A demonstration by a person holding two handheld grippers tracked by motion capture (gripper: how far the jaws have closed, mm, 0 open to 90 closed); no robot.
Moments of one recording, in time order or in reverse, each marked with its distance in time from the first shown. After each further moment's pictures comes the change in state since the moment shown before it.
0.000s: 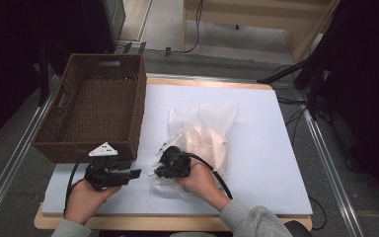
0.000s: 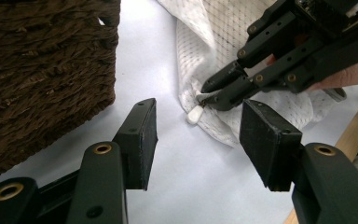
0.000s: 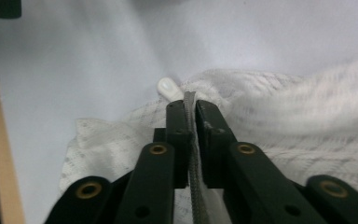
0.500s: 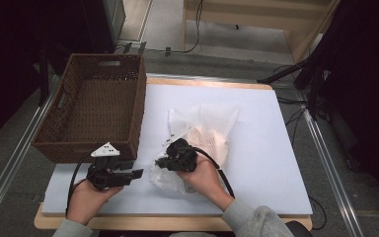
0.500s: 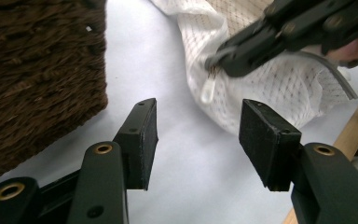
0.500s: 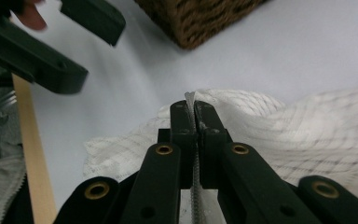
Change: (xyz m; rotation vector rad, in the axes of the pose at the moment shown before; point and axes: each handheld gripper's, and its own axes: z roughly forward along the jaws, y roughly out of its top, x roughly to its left) left arm -0.006 0.002 0.003 -0.011 -0.011 0.012; right arm 0.000 0.006 -0.038 -0.154 -0.009 0.030
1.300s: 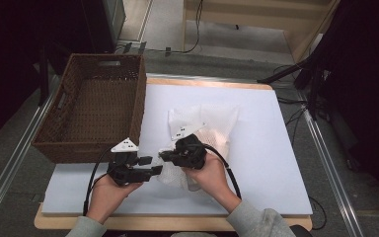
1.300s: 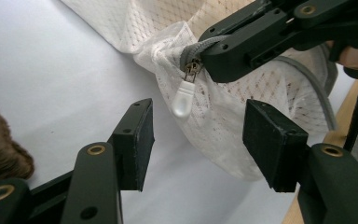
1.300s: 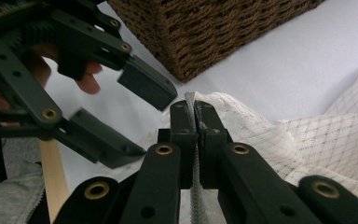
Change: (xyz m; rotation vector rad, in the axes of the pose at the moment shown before) left arm -0.025 0.023 0.032 -0.028 -0.074 0.025; right arm 0.004 0.003 -0.035 -0.118 -0.018 -0.004
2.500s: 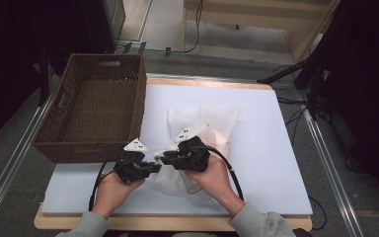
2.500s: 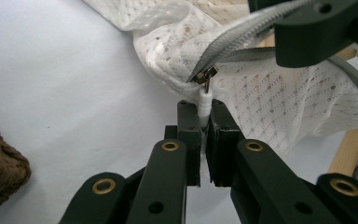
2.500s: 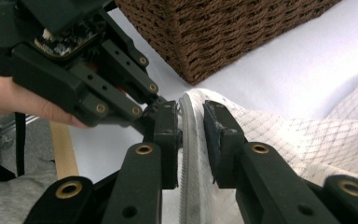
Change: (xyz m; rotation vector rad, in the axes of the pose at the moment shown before) left arm 0.001 0.003 0.017 0.120 0.037 0.067; right arm 0.005 -0.002 -0.010 -0.023 0.020 -0.014
